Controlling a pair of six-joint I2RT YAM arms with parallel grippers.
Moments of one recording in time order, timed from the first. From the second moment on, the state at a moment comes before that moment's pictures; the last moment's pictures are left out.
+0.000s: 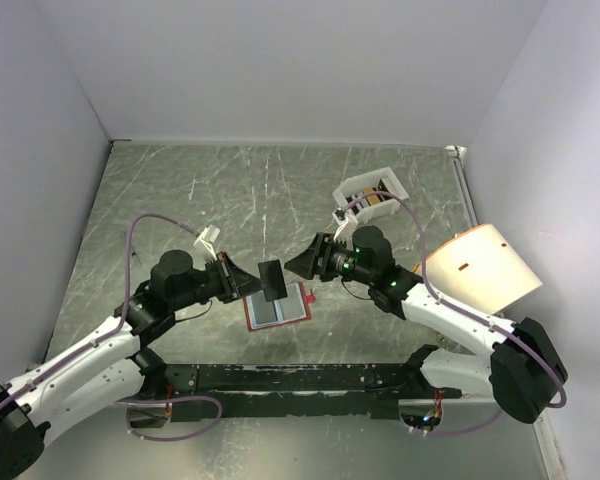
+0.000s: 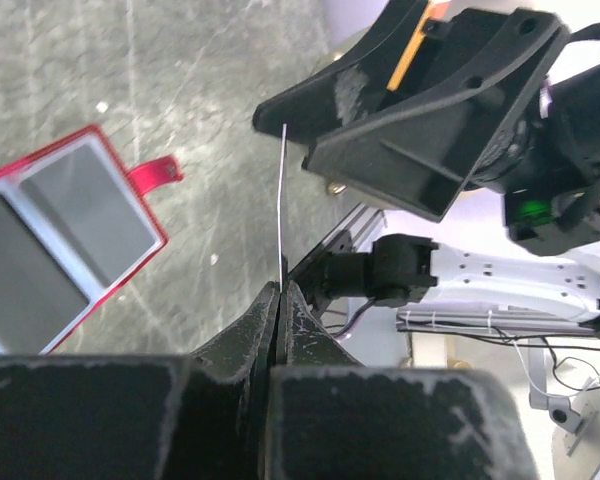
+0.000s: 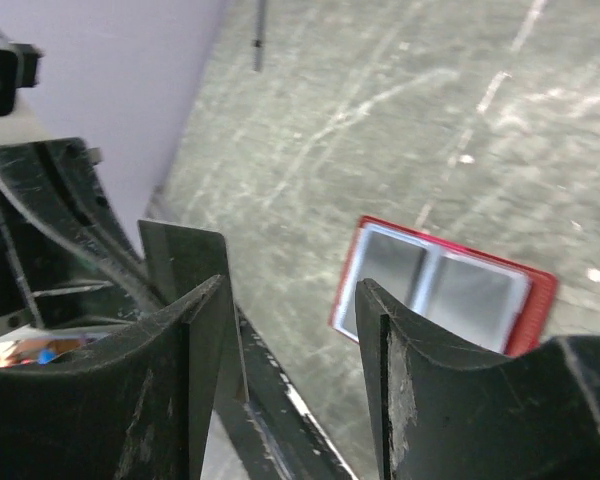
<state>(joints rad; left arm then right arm) -0.68 0.76 0.44 0.09 0.33 -1.01 0.70 1.12 0.58 0.27 -0.34 0.80</state>
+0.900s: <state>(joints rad) -0.68 1.02 0.33 0.01 0.35 -0.96 0.82 1.50 0.76 -0.16 -0.06 0.46</state>
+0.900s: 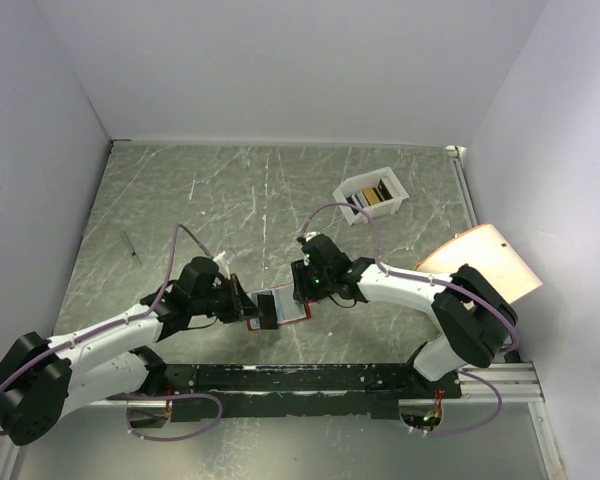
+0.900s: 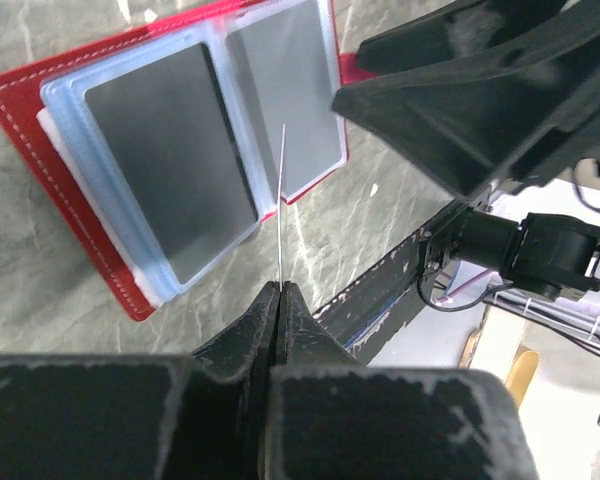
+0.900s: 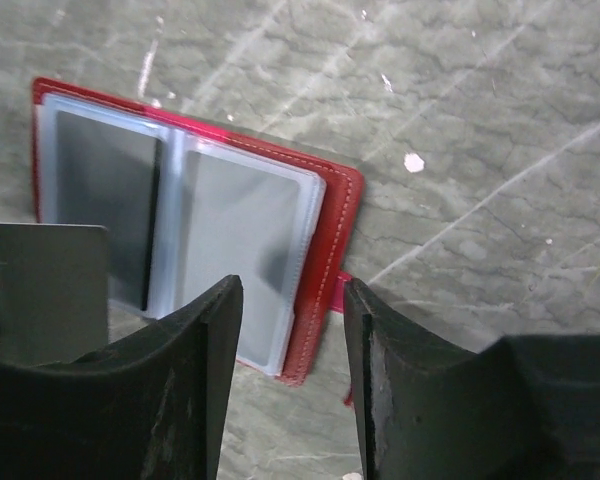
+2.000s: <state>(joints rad) -0.62 1.28 0.37 0.16 0.46 -0.93 0.88 1.53 0.75 -0.20 0.06 0.45</state>
